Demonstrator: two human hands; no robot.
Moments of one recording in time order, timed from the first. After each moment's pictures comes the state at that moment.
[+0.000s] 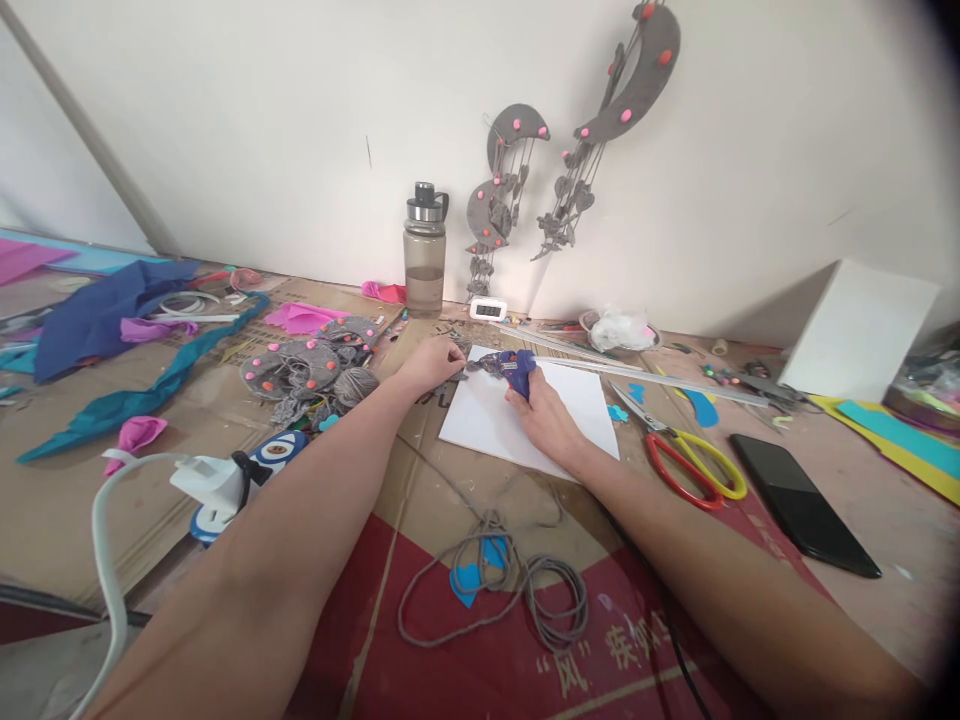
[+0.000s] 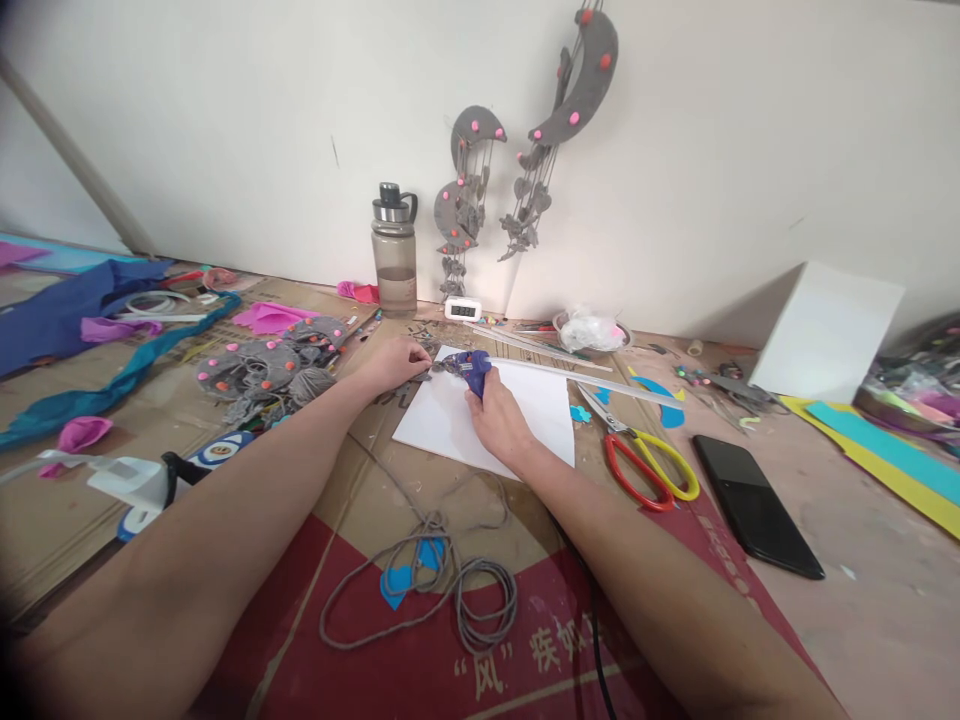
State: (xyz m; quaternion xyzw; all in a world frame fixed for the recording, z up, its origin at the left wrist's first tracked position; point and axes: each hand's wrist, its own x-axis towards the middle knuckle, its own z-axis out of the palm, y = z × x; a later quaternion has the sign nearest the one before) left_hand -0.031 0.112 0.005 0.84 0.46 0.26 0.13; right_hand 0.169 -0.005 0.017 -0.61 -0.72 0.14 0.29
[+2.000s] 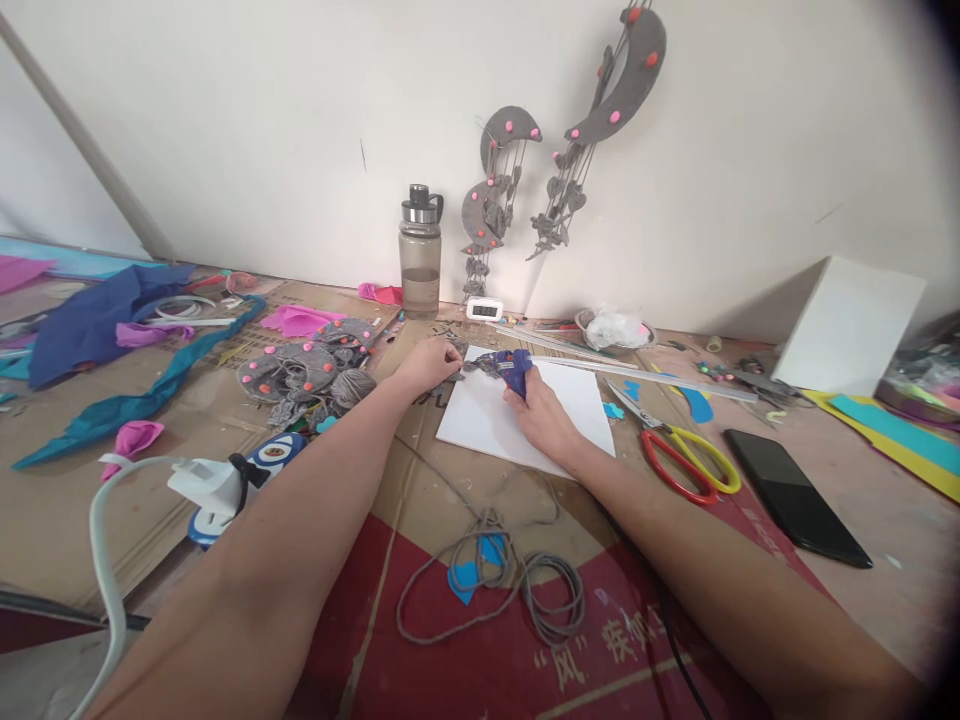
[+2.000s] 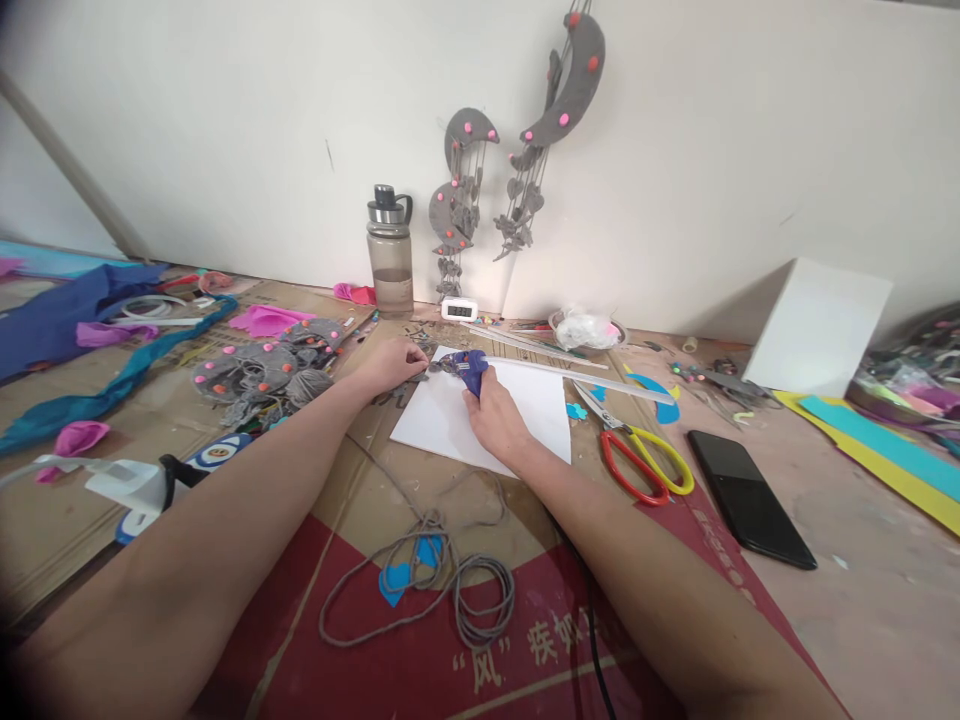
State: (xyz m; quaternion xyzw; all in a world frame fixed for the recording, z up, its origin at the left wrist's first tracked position) left_hand -0.030 0.109 0.008 0.84 0.47 0.25 0.12; right_hand 0.169 -0.006 0.017 -0.62 -0.72 0.14 0.28
